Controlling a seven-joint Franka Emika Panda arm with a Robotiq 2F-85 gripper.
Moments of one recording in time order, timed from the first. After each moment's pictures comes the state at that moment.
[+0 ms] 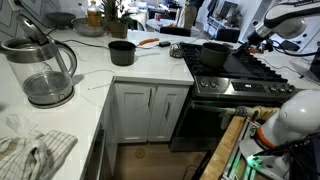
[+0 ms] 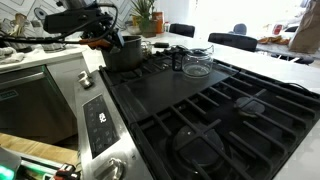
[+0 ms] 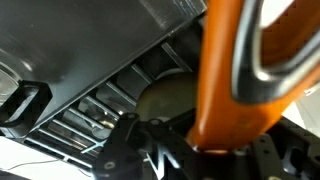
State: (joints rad) arm -0.27 -0.52 -0.56 -2.49 0.09 2.33 -1.04
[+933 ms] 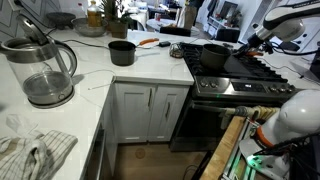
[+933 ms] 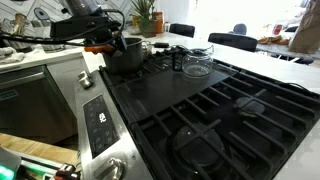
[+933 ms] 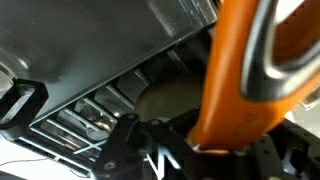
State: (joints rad) arm -0.26 -0.49 -0.61 -2.49 0.13 2.35 -1.18
